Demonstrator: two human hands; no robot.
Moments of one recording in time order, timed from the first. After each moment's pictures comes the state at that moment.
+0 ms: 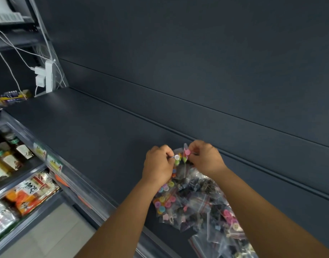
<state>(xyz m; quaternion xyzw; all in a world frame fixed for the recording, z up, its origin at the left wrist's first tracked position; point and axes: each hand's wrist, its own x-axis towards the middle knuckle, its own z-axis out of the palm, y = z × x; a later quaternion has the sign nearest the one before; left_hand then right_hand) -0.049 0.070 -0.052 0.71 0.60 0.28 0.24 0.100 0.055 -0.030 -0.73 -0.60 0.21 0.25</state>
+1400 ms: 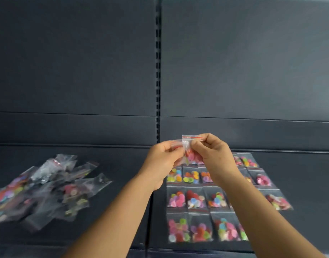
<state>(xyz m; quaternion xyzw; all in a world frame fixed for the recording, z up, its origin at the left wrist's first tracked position) 0.241 -0.216 0.033 0.64 0.29 0.23 0.67 0.341 -0.306 0.040 -0.64 -0.29 0.24 0.67</state>
